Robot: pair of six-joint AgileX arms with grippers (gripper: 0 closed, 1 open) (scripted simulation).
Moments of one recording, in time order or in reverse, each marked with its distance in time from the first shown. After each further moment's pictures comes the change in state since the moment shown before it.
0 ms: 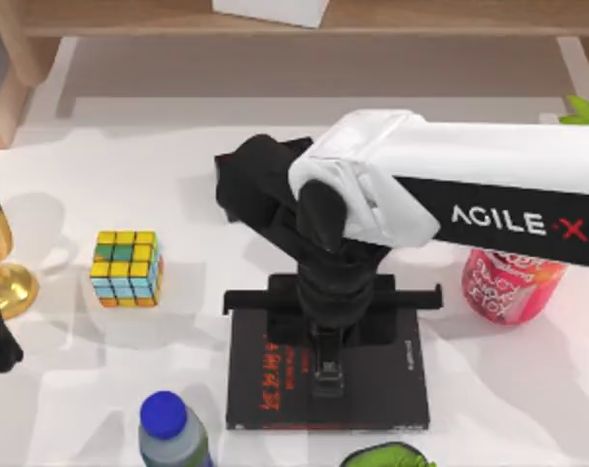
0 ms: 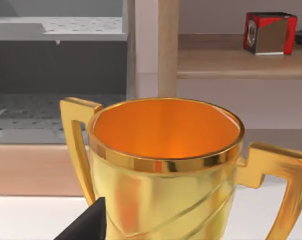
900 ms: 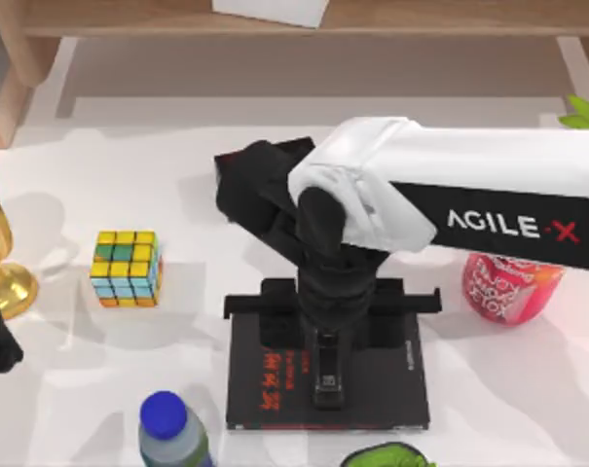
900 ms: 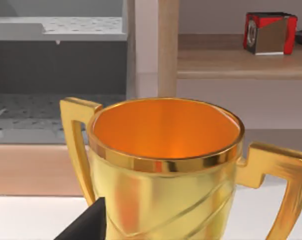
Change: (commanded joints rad) left arm 0.000 0.000 0.000 0.000 0.000 0.000; right arm 0.000 0.006 -0.010 0.015 0.000 0.000
